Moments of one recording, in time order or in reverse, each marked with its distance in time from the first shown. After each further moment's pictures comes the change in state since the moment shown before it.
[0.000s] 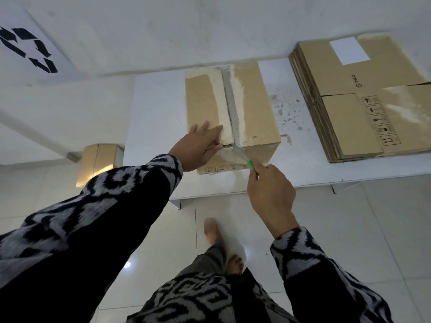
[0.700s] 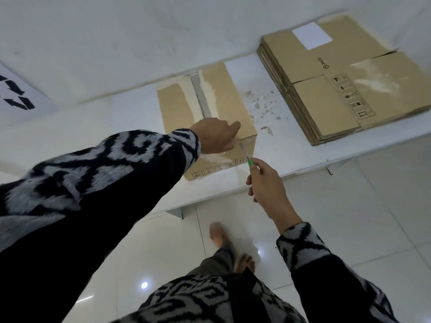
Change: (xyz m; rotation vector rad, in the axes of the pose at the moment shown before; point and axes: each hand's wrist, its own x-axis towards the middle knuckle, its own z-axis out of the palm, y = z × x) left_hand 0.083 0.080 -0.011 0.677 -0.165 0.349; right_hand -0.002 0.037 -0.001 0.911 -0.155 0.317
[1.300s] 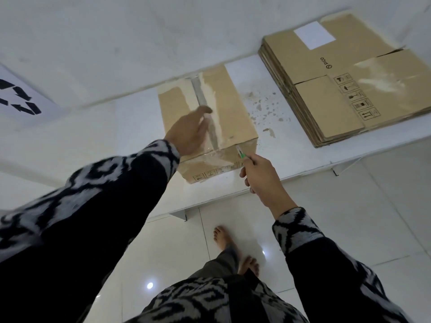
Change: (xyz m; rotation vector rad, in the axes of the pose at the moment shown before) left_hand -0.037 -0.027 0.008 -0.622 0.232 -0.415; right_hand 0.024 -0.022 0.006 0.003 -0.077 0.019
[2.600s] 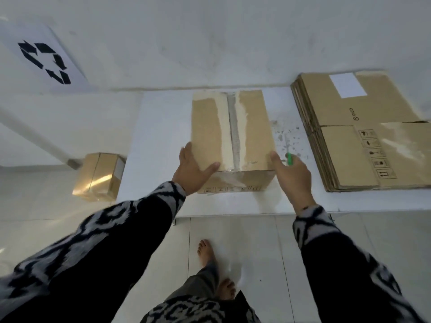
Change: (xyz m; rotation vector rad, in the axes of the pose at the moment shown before) left_hand -0.063 -0.036 0.047 -0.478 0.119 -0.572; right_hand 0.056 -0.044 -0.027 -0.444 0.237 -0.078
